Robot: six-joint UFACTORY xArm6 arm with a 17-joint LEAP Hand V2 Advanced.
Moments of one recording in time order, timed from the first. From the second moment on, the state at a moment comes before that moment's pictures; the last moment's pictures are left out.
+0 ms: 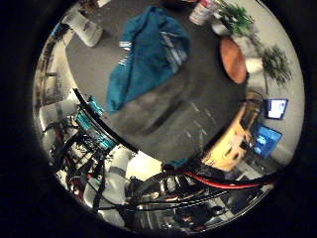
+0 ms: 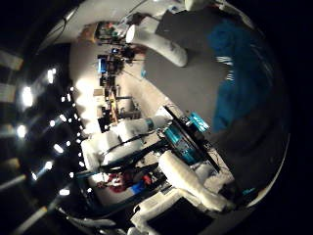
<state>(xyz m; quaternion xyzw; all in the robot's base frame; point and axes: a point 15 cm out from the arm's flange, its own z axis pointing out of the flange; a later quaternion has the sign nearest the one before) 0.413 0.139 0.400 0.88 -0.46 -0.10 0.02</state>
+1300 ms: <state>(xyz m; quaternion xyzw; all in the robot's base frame) 0.254 0.021 0.333 0.77 -0.59 -0.18 0.17</state>
